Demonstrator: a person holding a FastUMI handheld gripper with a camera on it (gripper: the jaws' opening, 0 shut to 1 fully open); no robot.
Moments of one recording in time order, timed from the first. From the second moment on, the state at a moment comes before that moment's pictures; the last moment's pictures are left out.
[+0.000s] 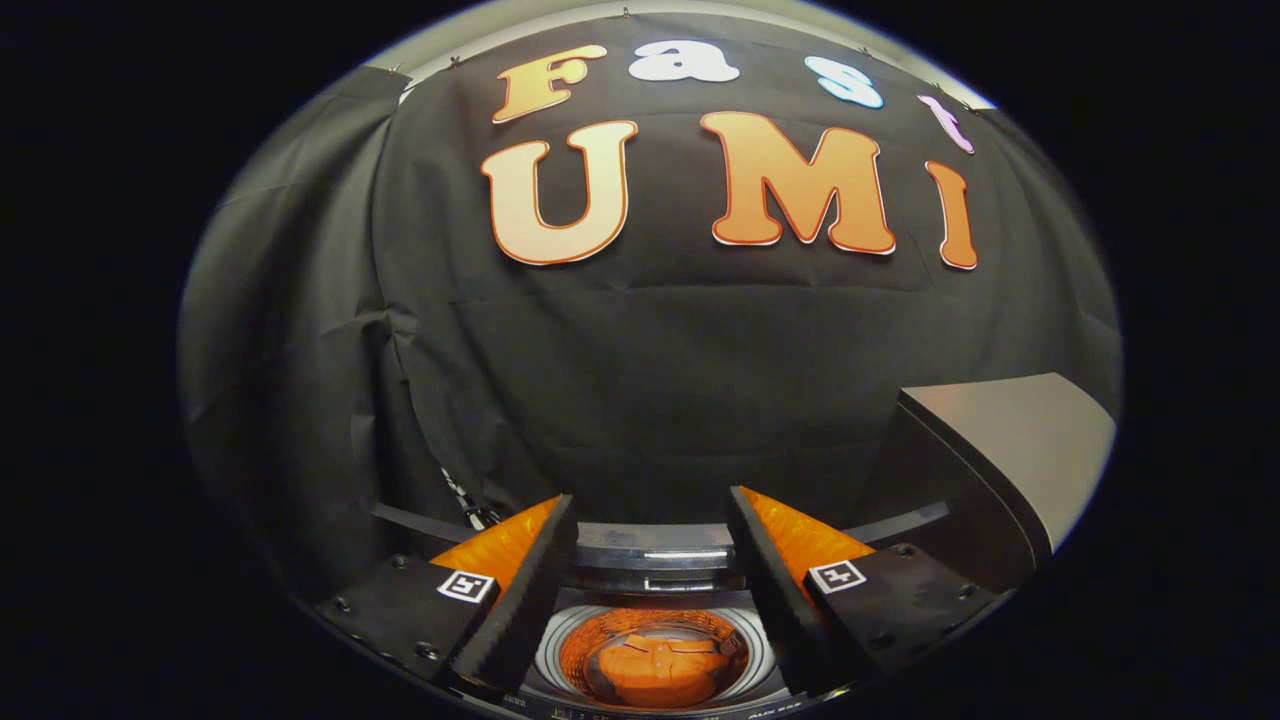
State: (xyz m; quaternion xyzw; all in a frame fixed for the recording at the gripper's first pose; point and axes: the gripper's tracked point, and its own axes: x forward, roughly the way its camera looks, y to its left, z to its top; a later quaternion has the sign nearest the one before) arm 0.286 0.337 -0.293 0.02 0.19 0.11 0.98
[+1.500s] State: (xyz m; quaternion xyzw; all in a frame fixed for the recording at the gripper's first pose) arm 0.206 0.257 -0.116 0.09 0.14 0.09 0.98
